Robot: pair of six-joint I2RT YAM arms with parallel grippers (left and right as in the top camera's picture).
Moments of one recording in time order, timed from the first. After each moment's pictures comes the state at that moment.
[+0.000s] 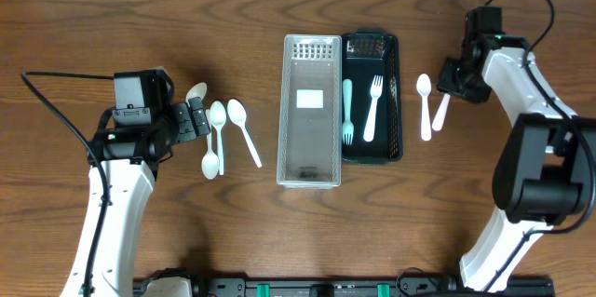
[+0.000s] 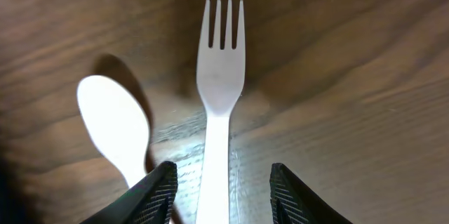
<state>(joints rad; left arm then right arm) 0.06 1.26 0.96 -0.71 0.00 -0.20 -0.07 2.03 1.48 -0.79 0.07 0.31</state>
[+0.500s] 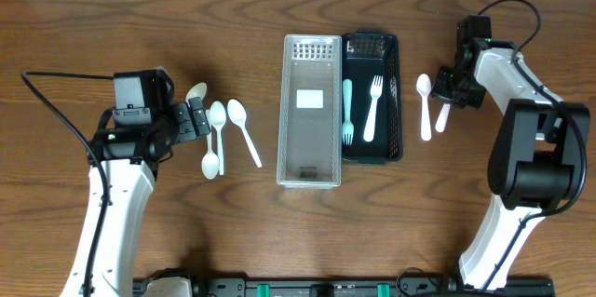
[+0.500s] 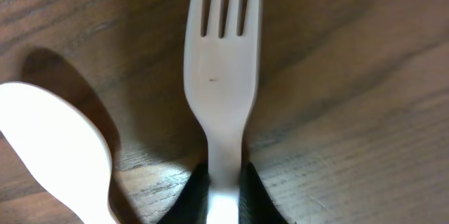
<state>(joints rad) 0.06 1.26 0.96 -0.71 0.00 -0.20 -0.07 2.12 1.48 -0.80 0.07 0.34</state>
